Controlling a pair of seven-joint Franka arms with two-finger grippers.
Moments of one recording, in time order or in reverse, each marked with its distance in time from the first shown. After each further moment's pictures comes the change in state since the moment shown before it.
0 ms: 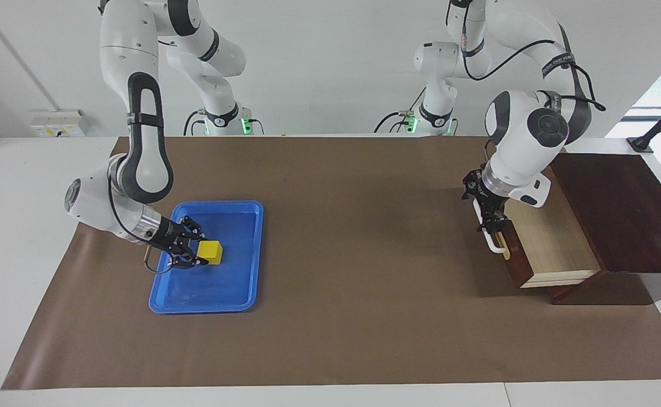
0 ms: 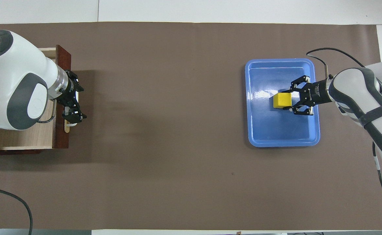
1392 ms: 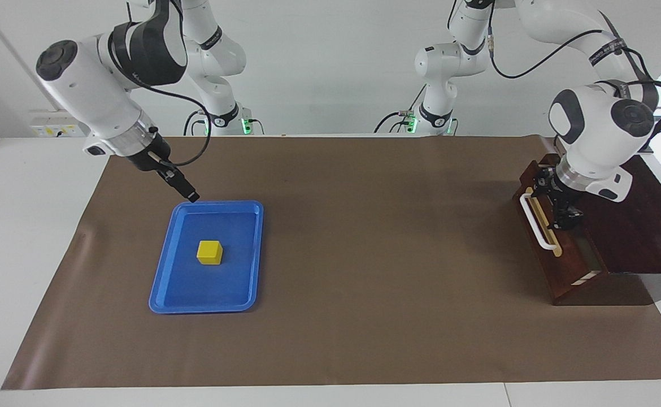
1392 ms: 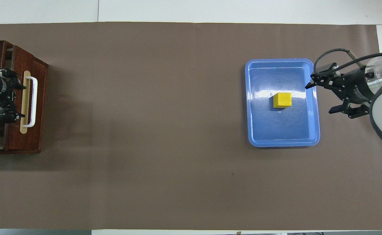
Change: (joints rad) left arm 0.285 -0.018 0.005 0.003 0.123 0.034 0.331; right arm 0.099 -0.401 0.017 0.146 -0.458 -0.350 -0.381
